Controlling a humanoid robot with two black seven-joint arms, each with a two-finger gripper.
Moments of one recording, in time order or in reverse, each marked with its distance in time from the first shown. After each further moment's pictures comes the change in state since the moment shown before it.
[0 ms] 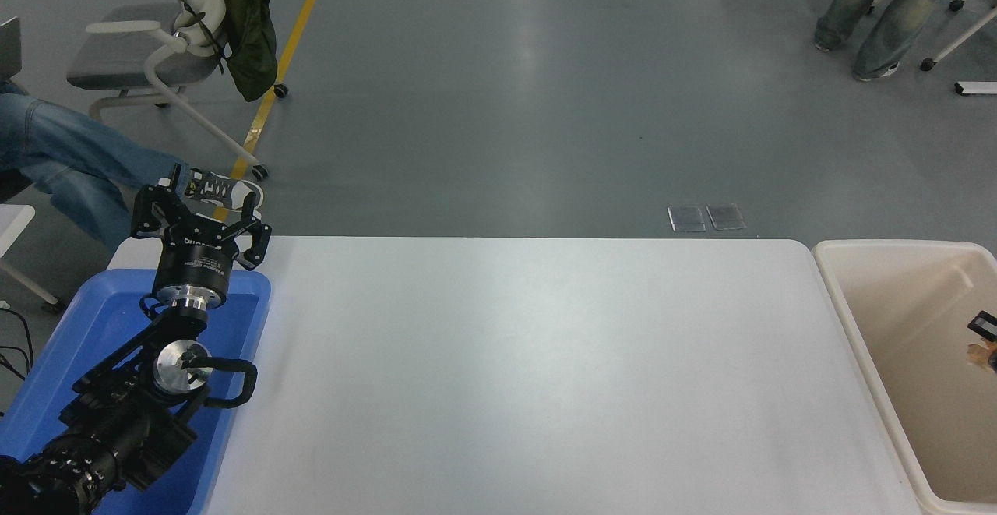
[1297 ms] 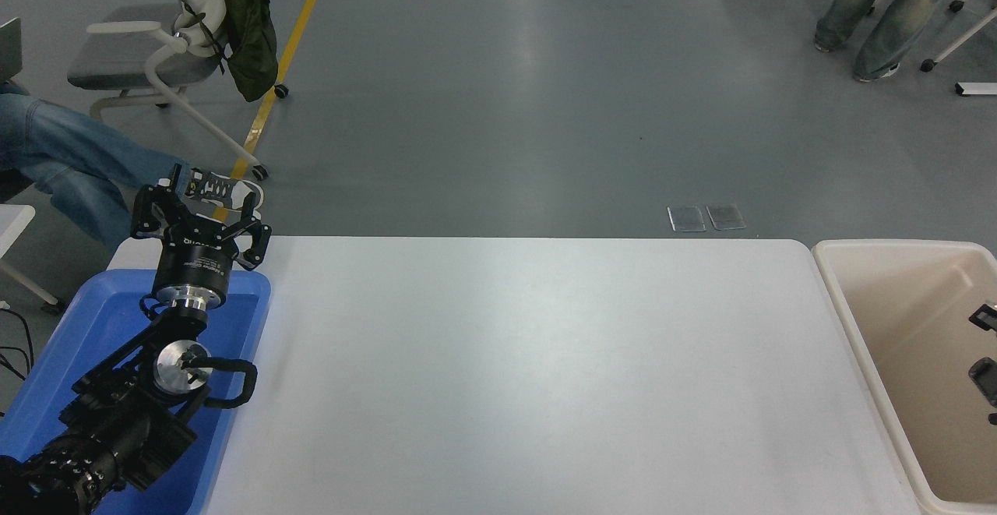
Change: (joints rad) left arm 0.000 0.000 0.000 0.000 0.001 0.000 0.000; right arm 0.137 -0.103 0.000 0.252 -0.011 -0.189 -0.003
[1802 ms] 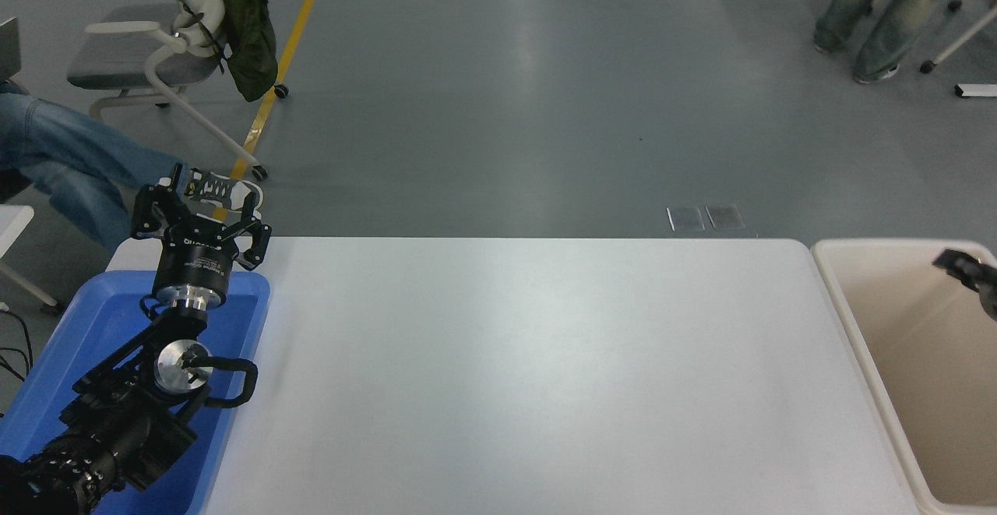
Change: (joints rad) left arm -0.001 0.000 0.001 0.000 0.000 0.000 0.000; right arm 0.611 -0.125 -0.313 0.700 -0.006 0.046 0.001
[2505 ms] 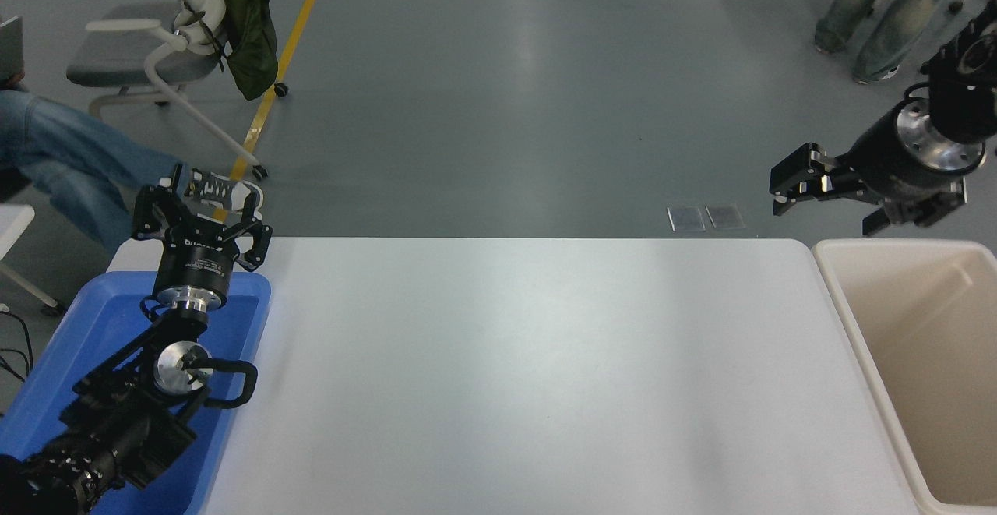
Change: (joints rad) left arm 0.000 0.000 0.000 0.000 0.000 0.000 0.000; right arm 0.749 0.344 -0.224 0.232 0.016 0.815 -0.007
